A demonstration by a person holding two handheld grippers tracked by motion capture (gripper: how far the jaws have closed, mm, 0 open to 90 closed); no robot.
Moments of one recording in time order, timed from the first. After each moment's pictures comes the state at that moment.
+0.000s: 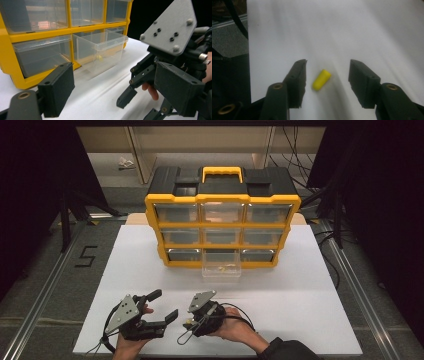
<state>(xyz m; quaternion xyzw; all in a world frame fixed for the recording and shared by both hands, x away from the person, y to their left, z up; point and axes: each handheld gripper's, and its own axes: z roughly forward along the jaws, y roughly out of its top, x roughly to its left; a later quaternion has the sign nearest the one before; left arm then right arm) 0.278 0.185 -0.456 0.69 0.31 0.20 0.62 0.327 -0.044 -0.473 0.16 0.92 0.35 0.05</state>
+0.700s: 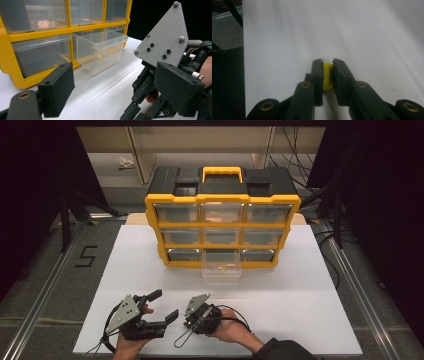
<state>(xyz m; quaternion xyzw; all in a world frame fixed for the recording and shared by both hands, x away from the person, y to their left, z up) 0.278 0.185 -0.456 0.70 0.30 0.19 0.62 0.327 -0.035 -0.486 0.15 0.93 0.33 0.04</state>
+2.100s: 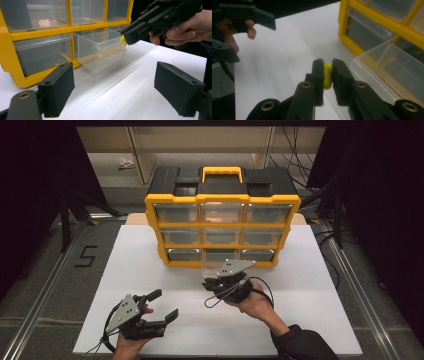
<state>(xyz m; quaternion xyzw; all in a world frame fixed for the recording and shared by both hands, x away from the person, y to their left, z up) 0.279 0.185 -0.456 0.70 0.31 0.19 0.62 0.362 -0.107 -0.396 0.22 0.85 0.46 0.11</state>
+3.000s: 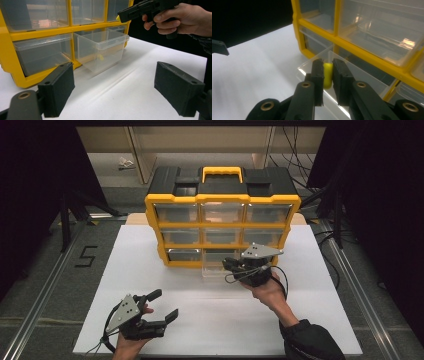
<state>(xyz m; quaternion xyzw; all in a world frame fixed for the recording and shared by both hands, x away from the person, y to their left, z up) 0.279 0.185 -0.456 0.70 0.31 0.20 0.62 0.389 -0.152 -0.386 0.31 0.79 0.49 0.17</state>
